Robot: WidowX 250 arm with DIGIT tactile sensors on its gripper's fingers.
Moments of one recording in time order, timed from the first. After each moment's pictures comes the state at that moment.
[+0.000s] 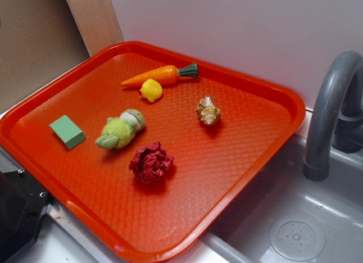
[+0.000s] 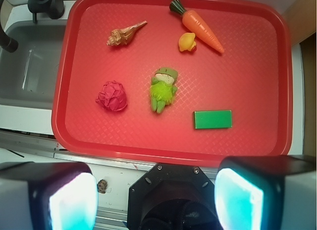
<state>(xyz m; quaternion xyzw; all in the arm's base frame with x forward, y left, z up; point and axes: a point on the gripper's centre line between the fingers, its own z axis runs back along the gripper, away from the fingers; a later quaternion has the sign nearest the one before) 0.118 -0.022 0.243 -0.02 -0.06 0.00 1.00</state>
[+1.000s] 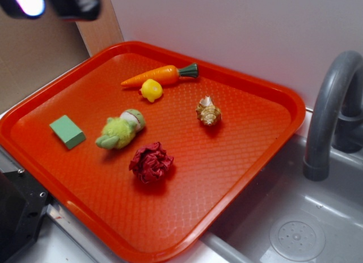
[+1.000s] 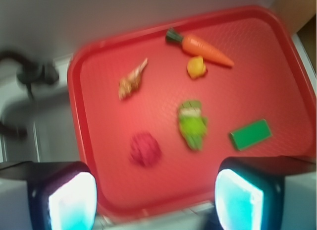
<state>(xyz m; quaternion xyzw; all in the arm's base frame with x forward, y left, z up) 0.192 -0.086 0.230 -0.02 -0.11 0.21 0.97</state>
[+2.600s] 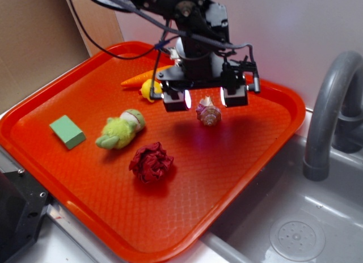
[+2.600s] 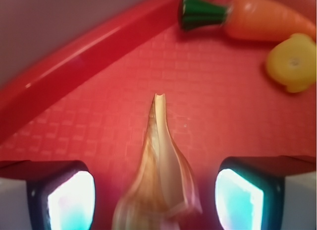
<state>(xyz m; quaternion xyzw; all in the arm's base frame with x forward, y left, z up) 0.308 -0.088 0.046 0.05 -0.15 0.38 0.91</state>
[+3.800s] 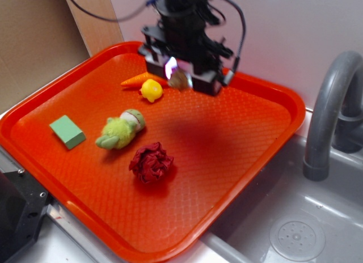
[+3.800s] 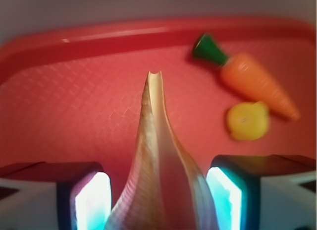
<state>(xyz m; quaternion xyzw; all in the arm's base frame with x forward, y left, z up) 0.286 -0.077 0.114 0.08 -0.07 0.12 0.99</state>
